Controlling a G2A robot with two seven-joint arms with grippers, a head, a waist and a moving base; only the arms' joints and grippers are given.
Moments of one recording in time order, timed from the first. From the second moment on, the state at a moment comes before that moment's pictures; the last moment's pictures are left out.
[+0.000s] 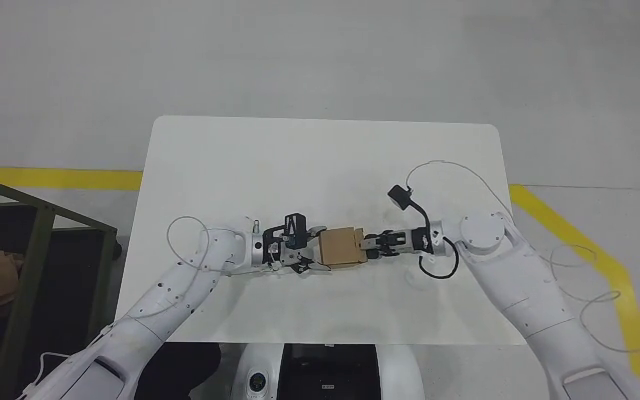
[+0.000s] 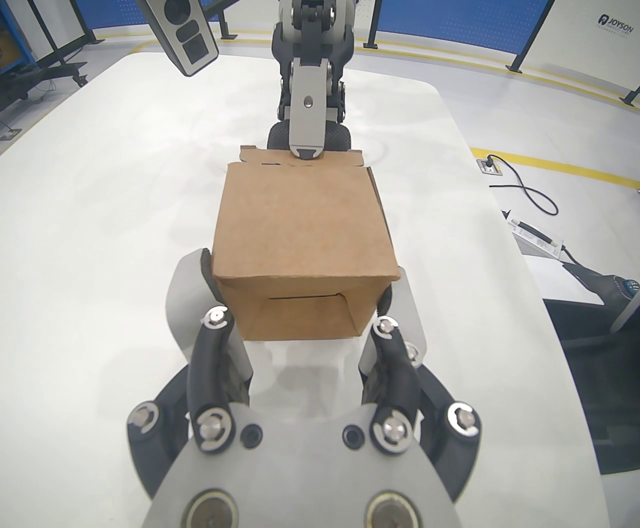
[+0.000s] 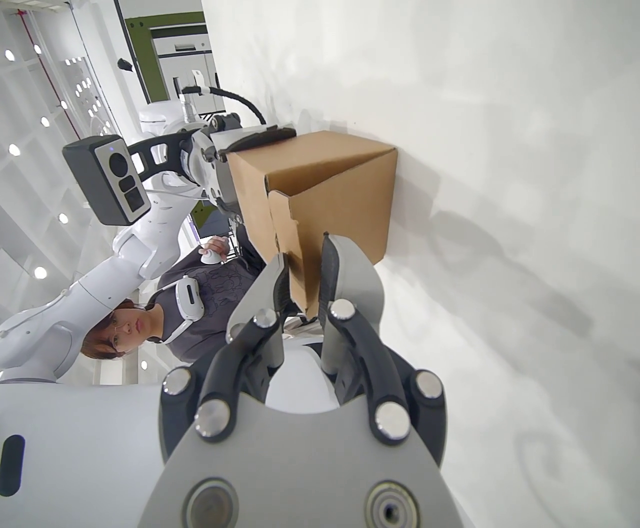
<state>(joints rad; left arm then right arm) 1.12 -1.04 -0.89 -1.28 1.57 -0.89 0.41 -0.99 -1.10 0.95 -1.23 0.18 -0.16 1.18</state>
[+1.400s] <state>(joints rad) 1.12 -1.04 -0.88 -1.27 1.56 -0.89 0.41 -0.99 -1.09 0.96 -1.25 0.17 -0.16 1.17</state>
